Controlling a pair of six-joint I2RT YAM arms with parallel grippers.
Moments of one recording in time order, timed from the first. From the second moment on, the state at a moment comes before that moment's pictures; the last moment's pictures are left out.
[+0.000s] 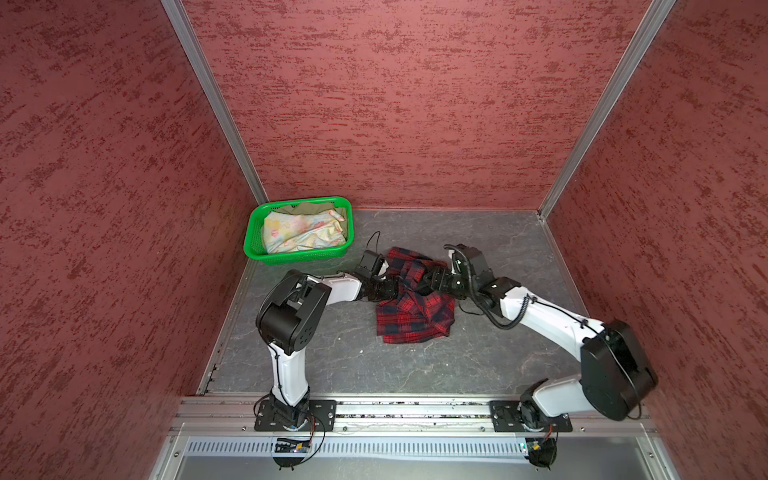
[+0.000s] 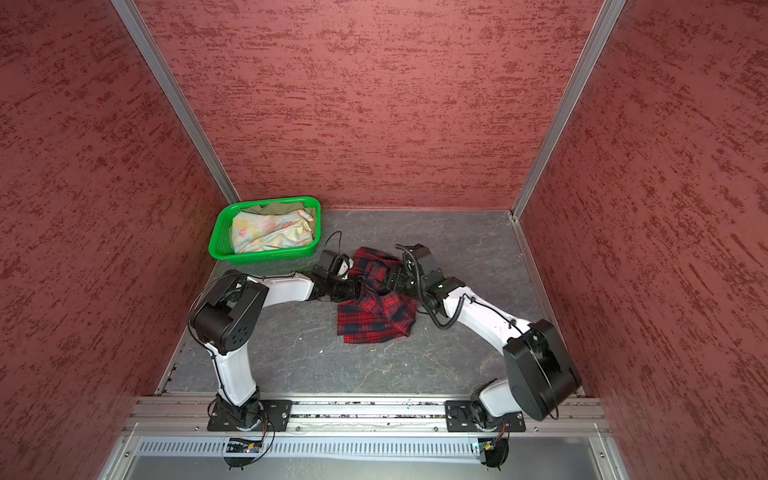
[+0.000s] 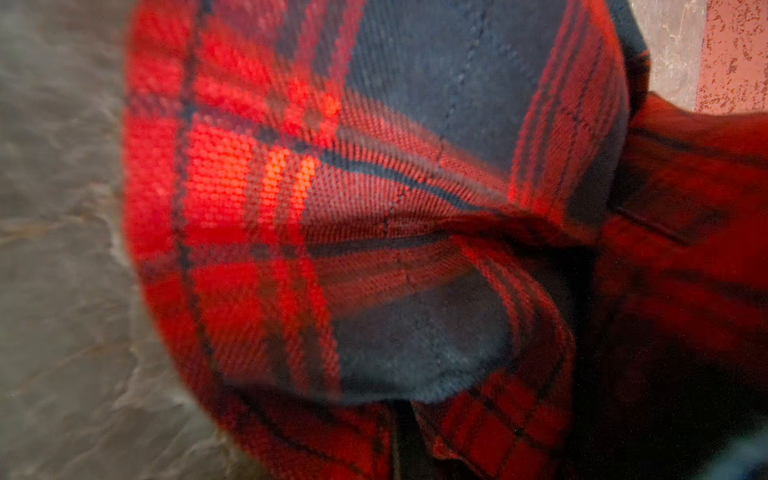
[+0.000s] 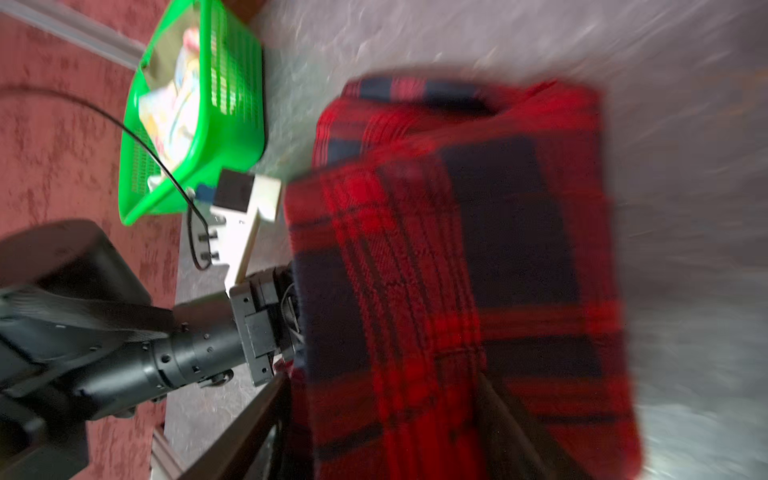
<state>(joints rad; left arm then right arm) -0.49 1.90 1.02 -0.07 0.37 -0.65 0.57 1.50 0.91 -0.15 -0.20 0.82</state>
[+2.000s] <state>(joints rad) -0.30 1.70 0.78 -0.04 0.54 -0.70 0.83 2.05 1.54 -0.68 0.27 0.80</state>
